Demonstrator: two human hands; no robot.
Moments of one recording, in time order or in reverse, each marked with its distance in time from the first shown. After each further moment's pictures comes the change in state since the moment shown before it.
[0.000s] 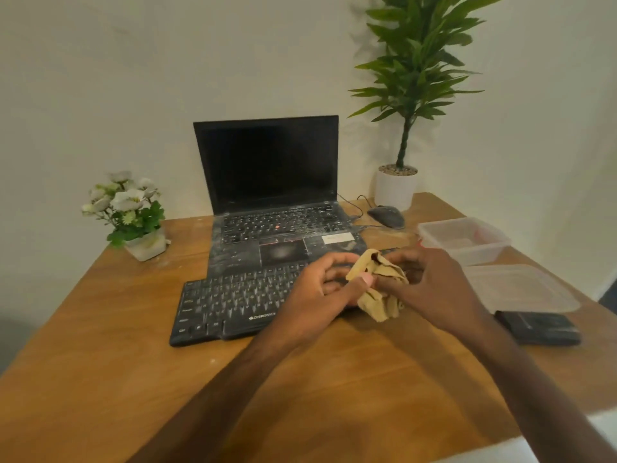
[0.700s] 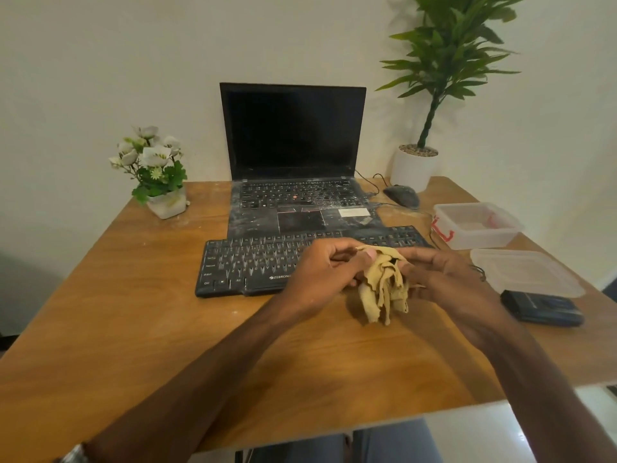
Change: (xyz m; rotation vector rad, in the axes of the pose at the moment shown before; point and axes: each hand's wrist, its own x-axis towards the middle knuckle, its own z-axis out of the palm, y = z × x) left_hand -0.019 -0.012 -0.016 0.176 0.070 0.013; right_hand -0.039 -0.018 0.012 0.419 -0.188 0.290
